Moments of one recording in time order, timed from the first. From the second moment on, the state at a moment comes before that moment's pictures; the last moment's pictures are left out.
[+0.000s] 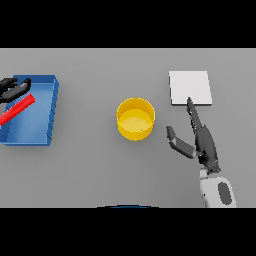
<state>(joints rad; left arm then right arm) -0.57 0.91 -0.61 -1.13 0.42 0.18 0.49 0.04 -0.06 0.14 -1.66 0.24 -0.03 -0.14</state>
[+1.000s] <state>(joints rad) -0.58 0.87 -0.59 -1.11 0.39 0.28 0.38 -0.31 -0.39 0.45 -1.57 0.72 0.23 -0.12</state>
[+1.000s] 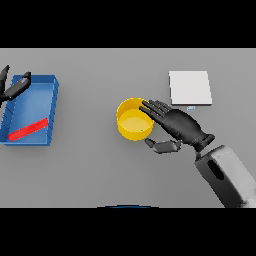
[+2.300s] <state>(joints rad) -0.55 0.88 -0.56 -1.12 0.43 0.27 0.33 -0.70 -0.31 0.72 -1.13 0.91 0.51 -0.15</state>
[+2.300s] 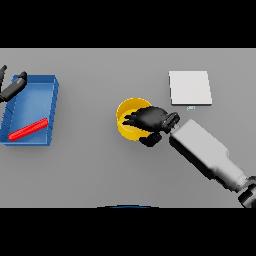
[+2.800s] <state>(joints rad) -0.54 0.89 -0.56 -1.13 0.43 0.27 0.33 -0.71 -0.34 0.74 -1.14 0.91 0.48 -0.21</state>
